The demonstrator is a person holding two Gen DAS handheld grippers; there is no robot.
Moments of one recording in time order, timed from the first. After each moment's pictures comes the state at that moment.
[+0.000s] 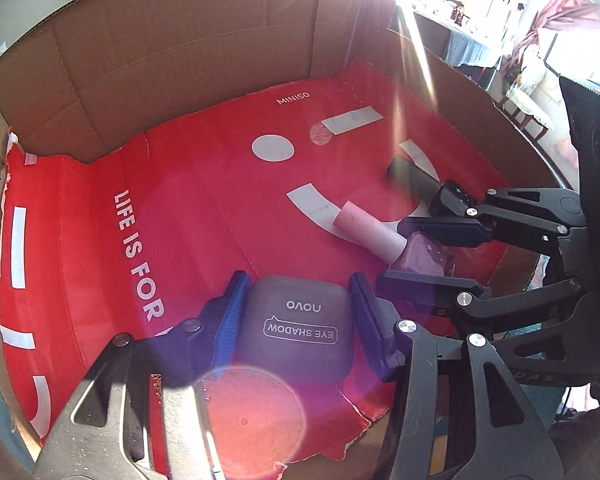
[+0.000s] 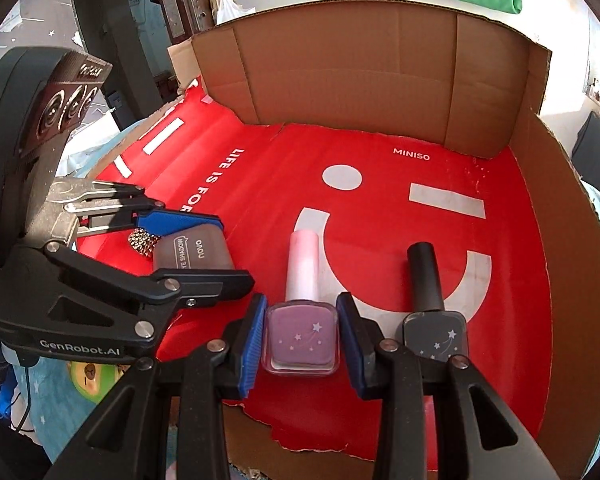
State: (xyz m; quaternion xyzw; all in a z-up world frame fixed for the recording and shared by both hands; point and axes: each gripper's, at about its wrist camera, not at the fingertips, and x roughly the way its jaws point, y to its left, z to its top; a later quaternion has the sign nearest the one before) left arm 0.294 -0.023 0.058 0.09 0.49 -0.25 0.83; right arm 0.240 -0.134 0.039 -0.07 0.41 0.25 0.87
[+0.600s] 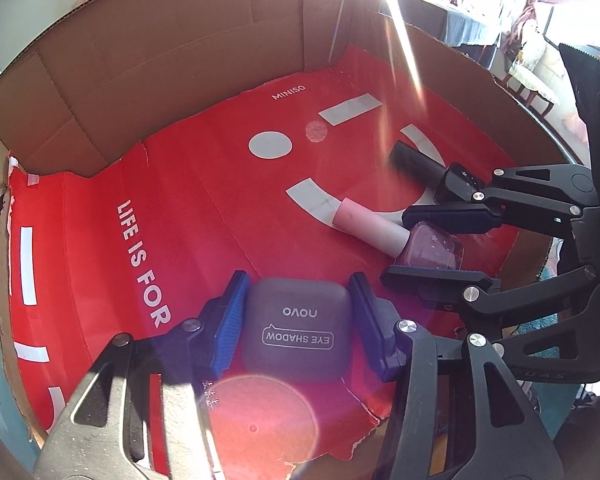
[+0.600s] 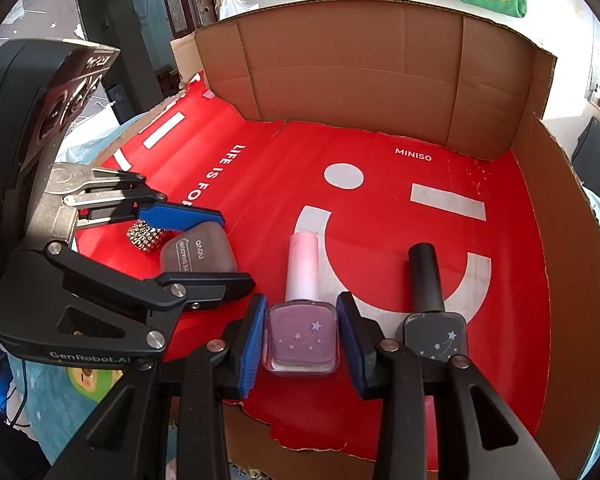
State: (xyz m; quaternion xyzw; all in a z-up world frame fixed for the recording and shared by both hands) left arm 0.295 -0.029 0.056 0.13 0.49 -0.25 0.83; right arm 0.240 -0.131 0.038 -0.08 0.41 0.25 0.87
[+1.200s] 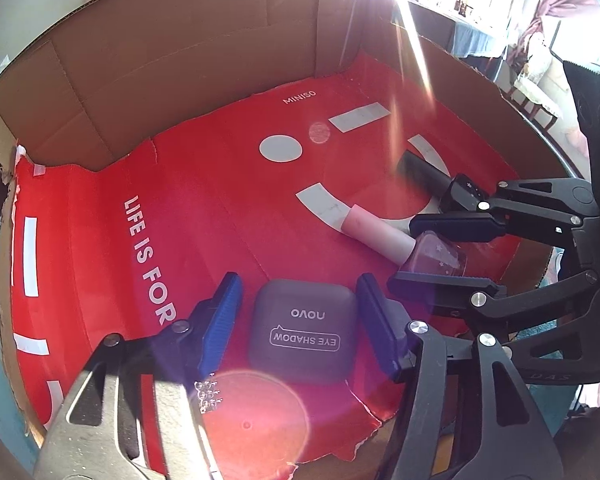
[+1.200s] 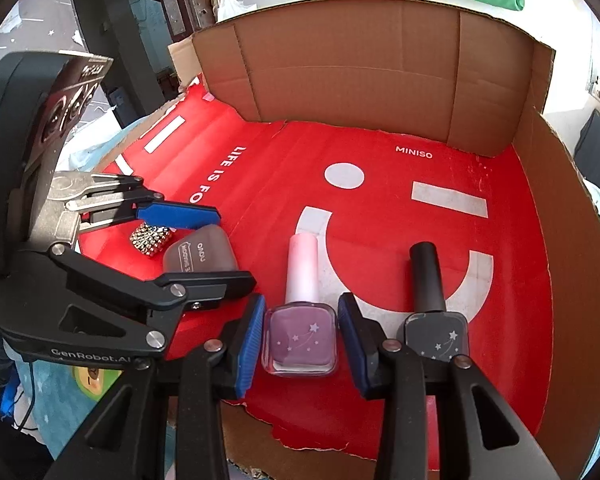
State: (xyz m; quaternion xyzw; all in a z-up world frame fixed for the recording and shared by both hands) left arm 0.294 -0.017 0.060 0.11 0.48 -0.24 0.84; right arm 0.241 -0.134 0.039 -0.07 0.42 0.25 0.87
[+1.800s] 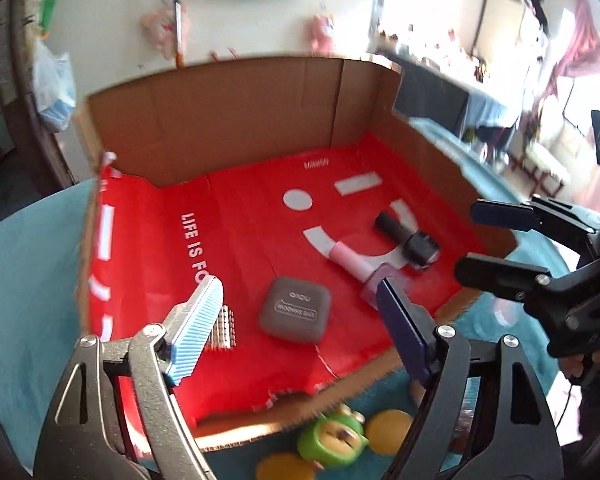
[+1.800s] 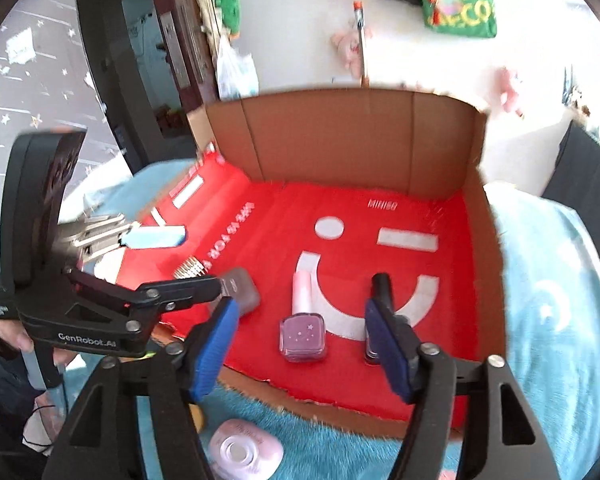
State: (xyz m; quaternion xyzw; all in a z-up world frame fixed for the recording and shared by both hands) left arm 0.226 0.021 0.129 0.03 0.40 -0.19 0.89; right arm 0.188 -0.165 0.108 -0.04 0.35 0.24 0.91
